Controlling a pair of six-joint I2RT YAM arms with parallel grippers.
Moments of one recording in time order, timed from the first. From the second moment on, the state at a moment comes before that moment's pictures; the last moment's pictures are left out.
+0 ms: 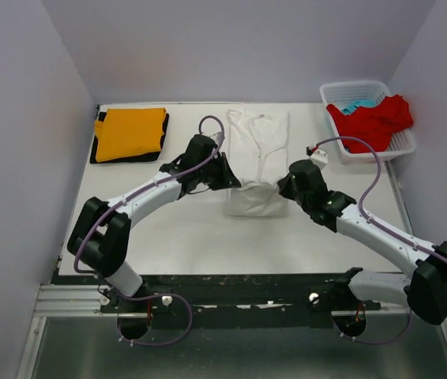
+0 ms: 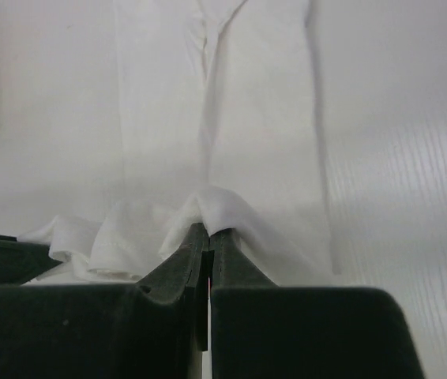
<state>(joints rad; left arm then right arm) -0.59 1.55 1.05 -0.15 0.34 -0.75 0.65 1.17 0.78 -0.24 0.41 0.76</state>
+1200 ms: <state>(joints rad) -0.39 2.16 1.84 -0.49 0.46 -0.59 0.27 1.84 1.08 0.28 0.05 0.60</state>
